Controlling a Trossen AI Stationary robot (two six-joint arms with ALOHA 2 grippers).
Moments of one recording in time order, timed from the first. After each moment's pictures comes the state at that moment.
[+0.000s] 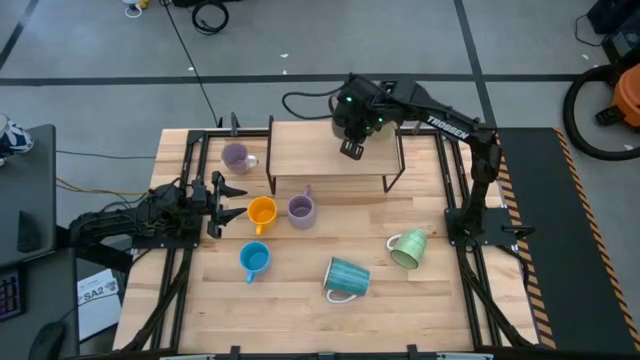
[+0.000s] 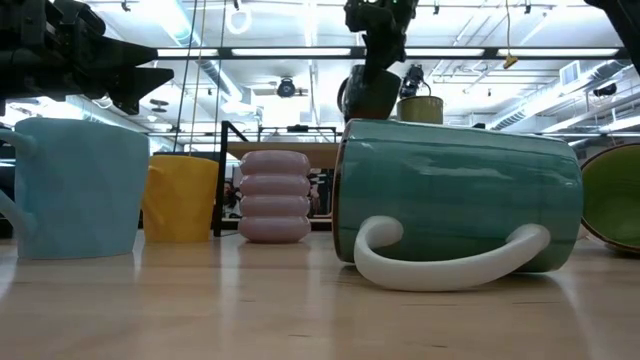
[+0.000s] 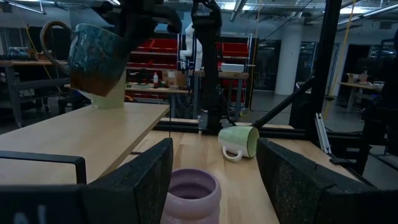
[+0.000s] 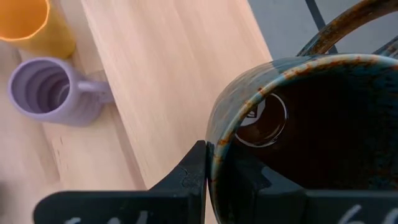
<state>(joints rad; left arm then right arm) 0.16 0.01 0.01 0.16 0.06 -0.07 -0.40 1.83 2.09 -1.30 0.08 -0.09</state>
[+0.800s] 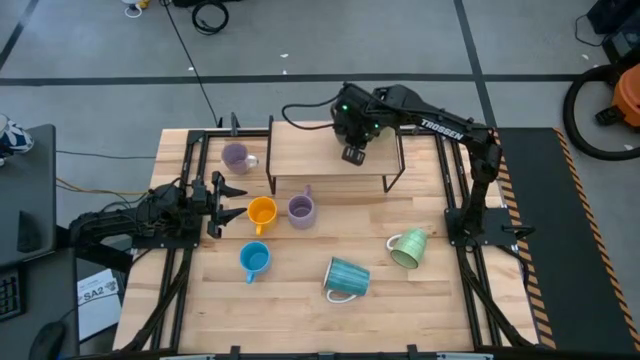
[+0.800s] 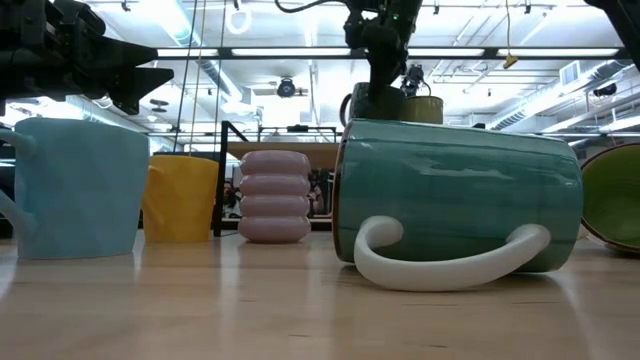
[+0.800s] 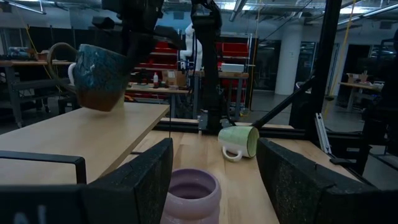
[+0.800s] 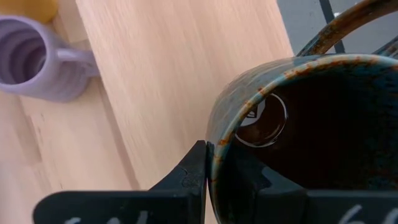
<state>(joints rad) 0.16 0.01 0.01 0.16 0.06 -0.07 -0.41 1.83 1.99 -1.28 0.10 -0.13</state>
